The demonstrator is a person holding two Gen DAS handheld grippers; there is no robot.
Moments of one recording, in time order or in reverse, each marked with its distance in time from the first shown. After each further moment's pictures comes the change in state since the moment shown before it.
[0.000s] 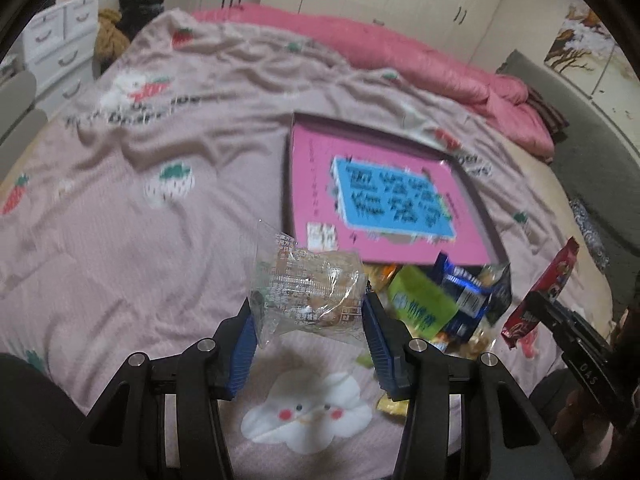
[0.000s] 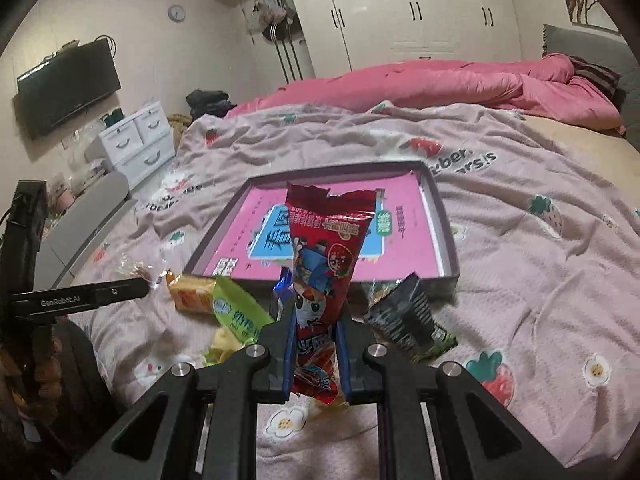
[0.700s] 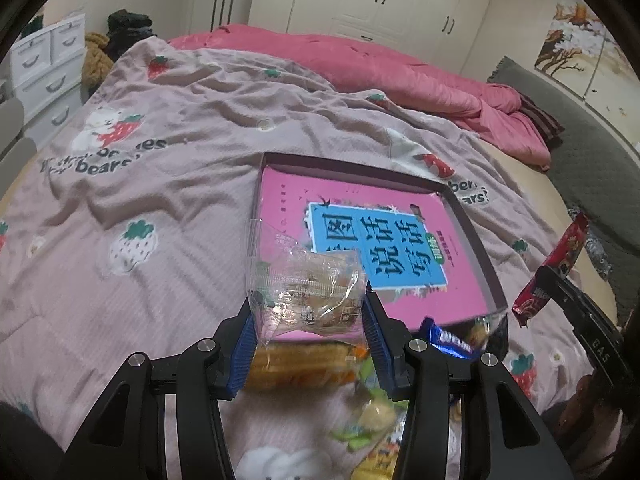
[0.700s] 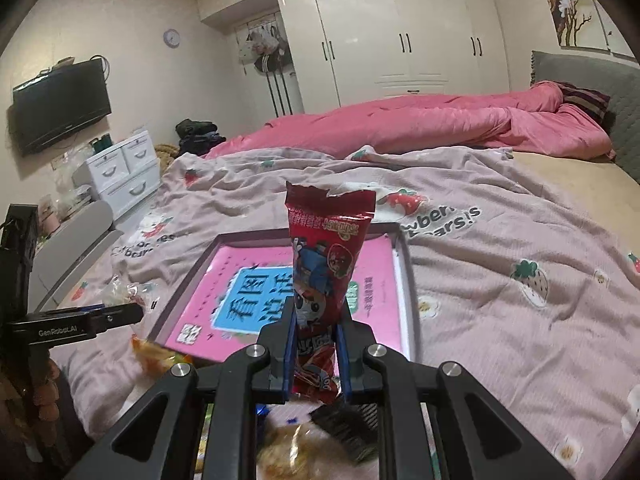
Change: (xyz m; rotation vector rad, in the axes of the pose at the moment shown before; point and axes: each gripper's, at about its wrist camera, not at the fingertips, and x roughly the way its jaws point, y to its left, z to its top) left arm 0.032 -0.028 0.045 0.036 -0.058 0.002; right arm 0.020 -0.034 0.053 -0.005 -0.115 -0.055
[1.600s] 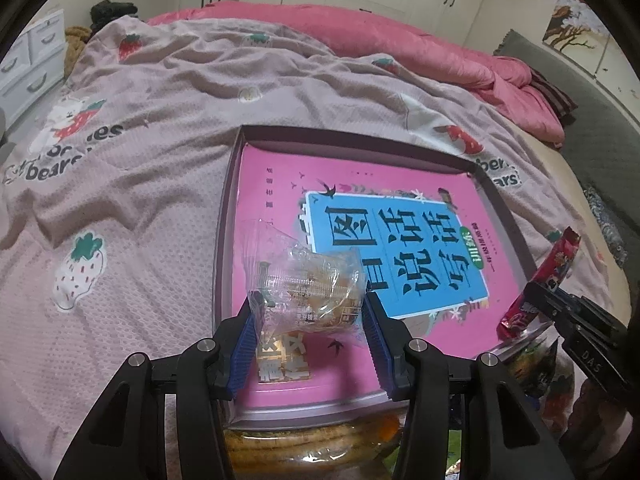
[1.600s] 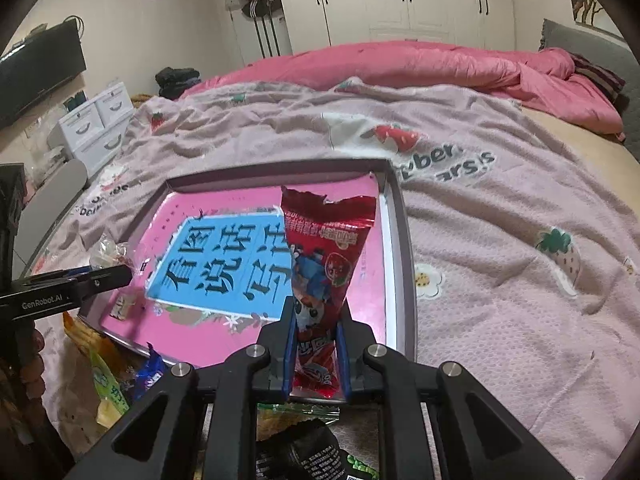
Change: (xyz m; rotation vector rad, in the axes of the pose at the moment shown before) left arm 0.084 -0.005 0.017 0.032 0.095 0.021; right arm 0.088 -0.025 -0.015 -0.020 0.229 -0.041
